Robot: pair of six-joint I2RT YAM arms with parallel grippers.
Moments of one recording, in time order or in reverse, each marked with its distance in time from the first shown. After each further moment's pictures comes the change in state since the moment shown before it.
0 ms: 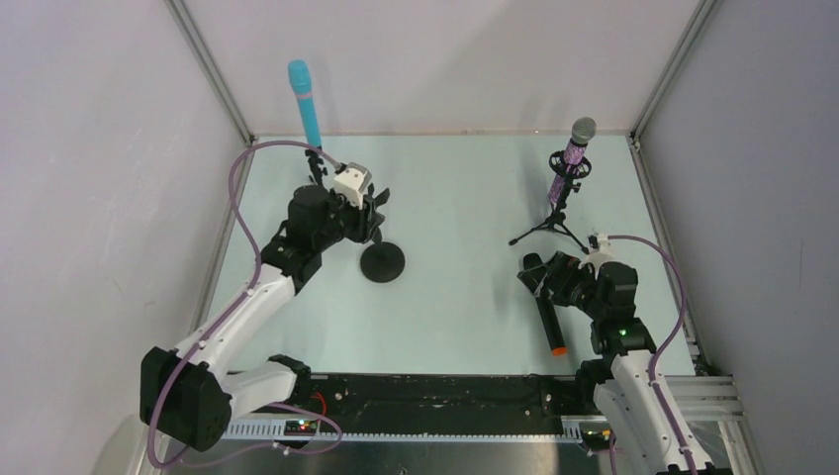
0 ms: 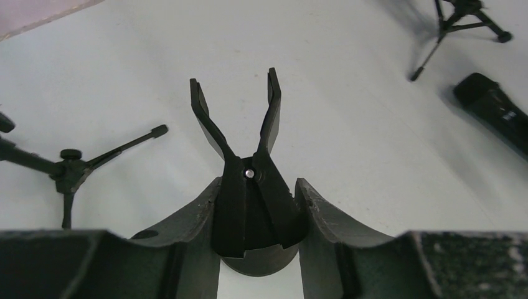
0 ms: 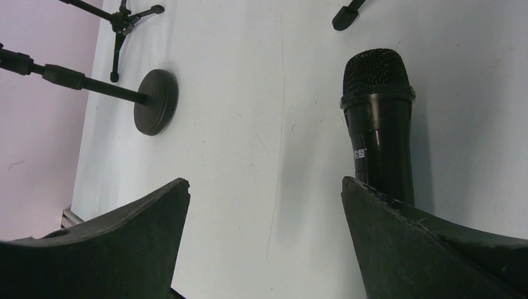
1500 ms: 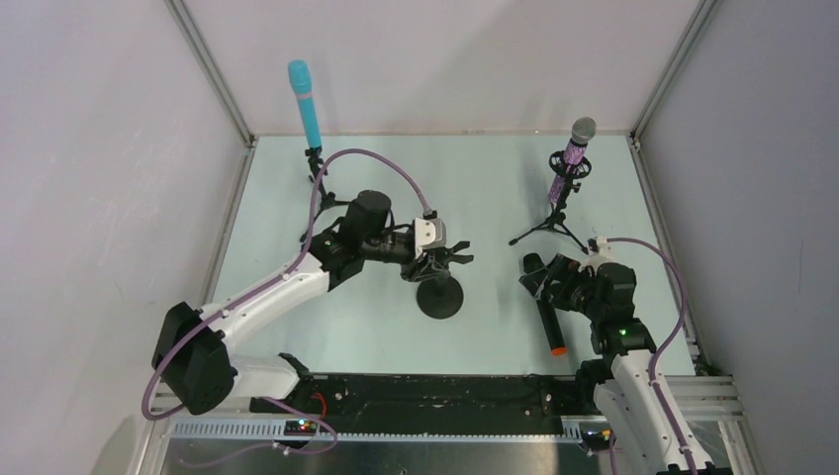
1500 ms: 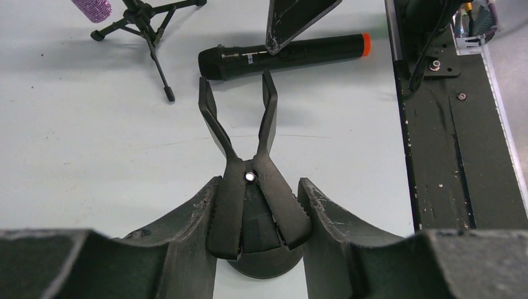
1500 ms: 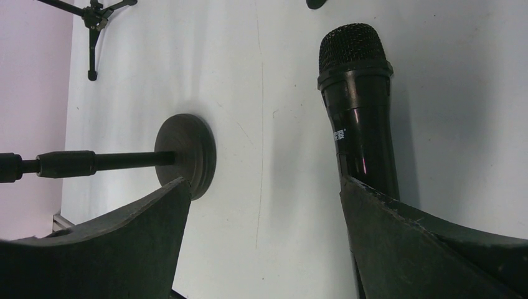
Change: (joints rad) left arm -0.321 0.159 0.114 -0.079 0.559 0.408; right arm 0.000 -0.002 0.003 -0.072 0.034 -0.002
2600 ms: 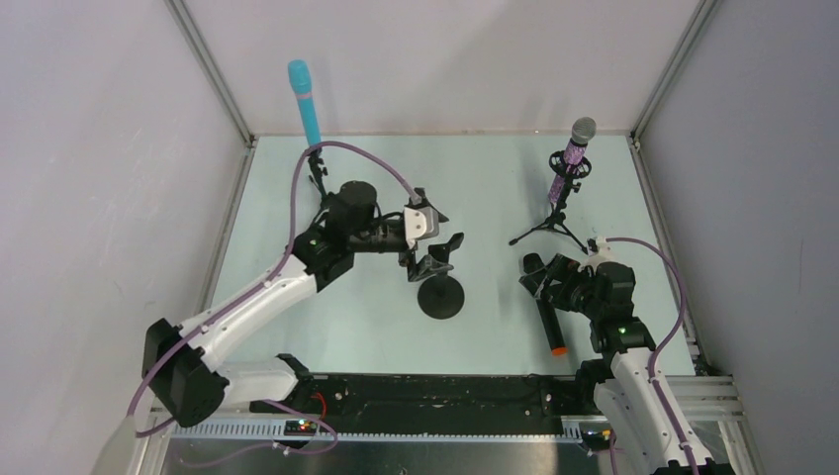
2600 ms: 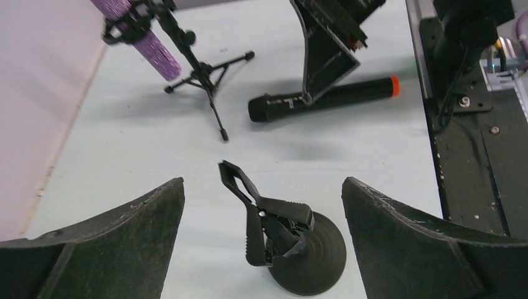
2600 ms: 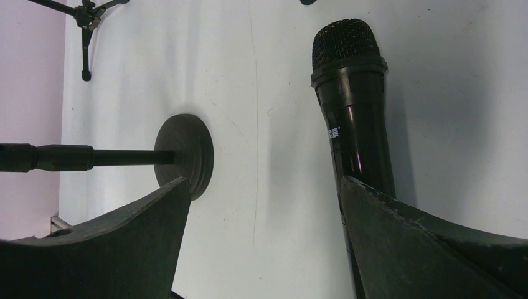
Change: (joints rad) left arm 0.000 -0.052 0.071 0.027 -0.039 0.028; right arm 0.000 0.022 0.000 0.000 0.010 0.001
